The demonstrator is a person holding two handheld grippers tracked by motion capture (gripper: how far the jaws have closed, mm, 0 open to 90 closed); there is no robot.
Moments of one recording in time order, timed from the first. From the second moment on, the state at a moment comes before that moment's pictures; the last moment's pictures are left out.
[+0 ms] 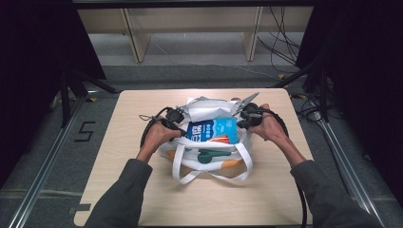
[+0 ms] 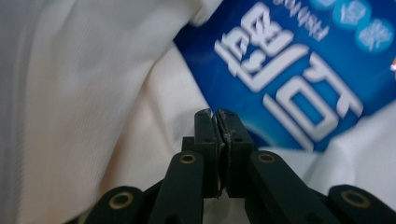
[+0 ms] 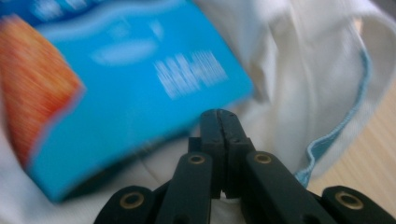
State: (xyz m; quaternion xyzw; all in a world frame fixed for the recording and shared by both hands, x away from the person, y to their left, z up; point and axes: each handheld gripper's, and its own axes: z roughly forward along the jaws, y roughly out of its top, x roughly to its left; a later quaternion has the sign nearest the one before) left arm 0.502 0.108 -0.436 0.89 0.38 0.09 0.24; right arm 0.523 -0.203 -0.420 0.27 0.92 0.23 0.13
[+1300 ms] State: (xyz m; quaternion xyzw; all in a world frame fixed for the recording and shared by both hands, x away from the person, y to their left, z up) left arm 0.465 0.113 -0.433 0.88 0.36 0.07 0.31; right arm 0.460 -0.178 -0.414 0.20 0.92 0.33 0.04
